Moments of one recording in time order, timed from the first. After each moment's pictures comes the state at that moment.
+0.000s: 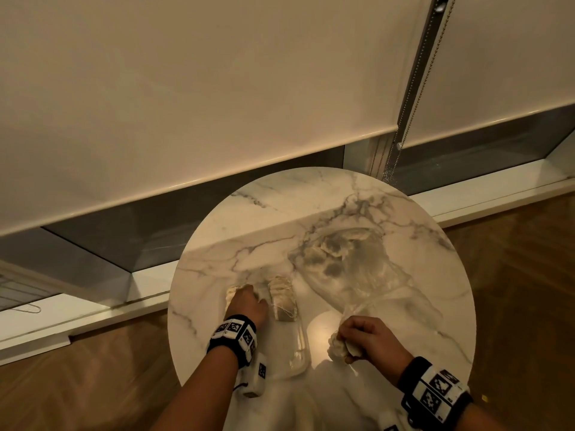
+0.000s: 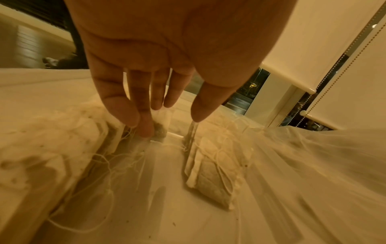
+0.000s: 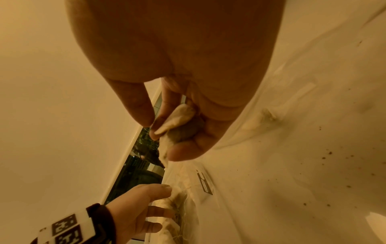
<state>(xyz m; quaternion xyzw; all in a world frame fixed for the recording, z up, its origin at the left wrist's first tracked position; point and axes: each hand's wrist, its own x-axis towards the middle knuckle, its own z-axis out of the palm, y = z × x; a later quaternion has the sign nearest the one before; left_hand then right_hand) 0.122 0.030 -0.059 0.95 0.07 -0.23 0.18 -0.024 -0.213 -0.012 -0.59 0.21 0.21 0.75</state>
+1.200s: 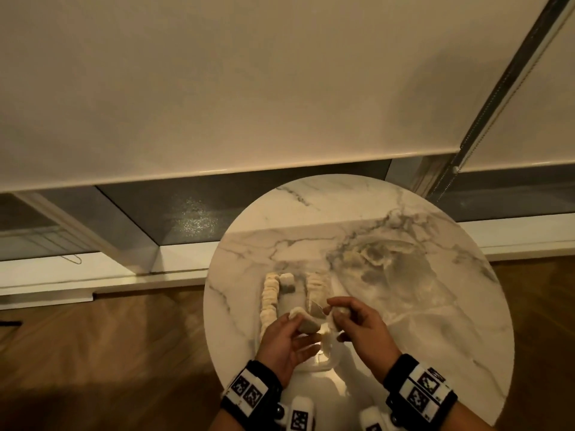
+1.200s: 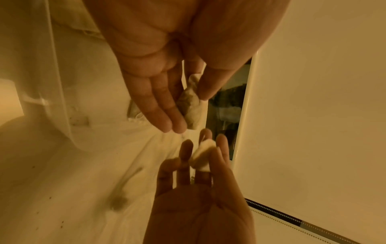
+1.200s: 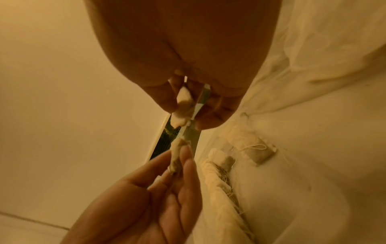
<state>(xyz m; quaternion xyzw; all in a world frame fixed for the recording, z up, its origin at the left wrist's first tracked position) 0.011 0.043 0.001 0.50 0.33 -0.26 0.76 0.003 -0.124 0.004 -0.69 0.14 0.10 0.71</state>
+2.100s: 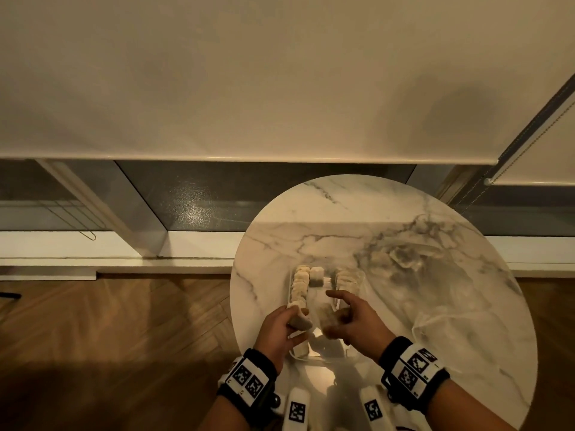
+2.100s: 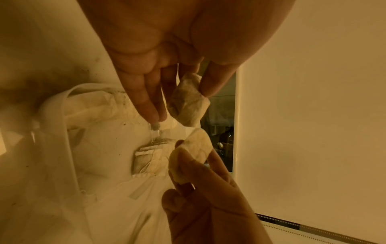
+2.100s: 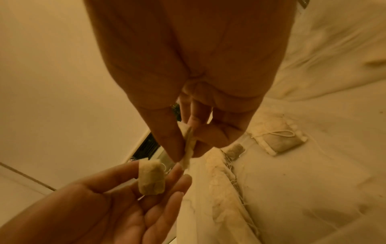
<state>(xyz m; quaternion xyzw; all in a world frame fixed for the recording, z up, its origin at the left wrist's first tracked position) 0.014 0.129 -0.012 0.52 0.29 -0.23 0.77 0.023 -0.052 0.004 -0.76 0.11 0.25 0.59</state>
